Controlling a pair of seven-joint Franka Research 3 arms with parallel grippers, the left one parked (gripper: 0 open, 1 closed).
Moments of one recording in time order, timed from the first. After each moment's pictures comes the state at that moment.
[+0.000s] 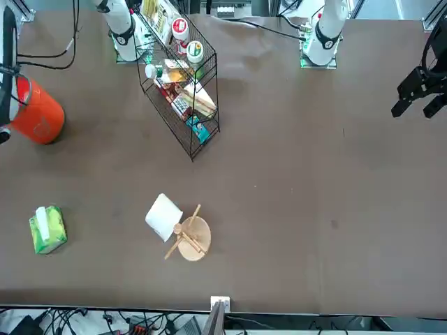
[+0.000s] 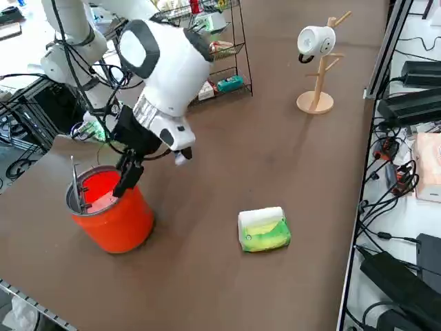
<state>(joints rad) -0.01 0.37 -0.44 -1.65 -0.45 1.70 -0.89</state>
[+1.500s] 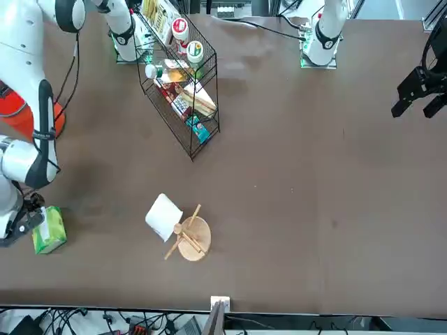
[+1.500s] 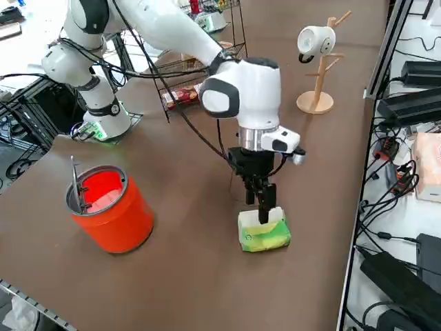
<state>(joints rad) 0.03 0.81 -0.38 -1.35 -0.12 2.32 -0.86</state>
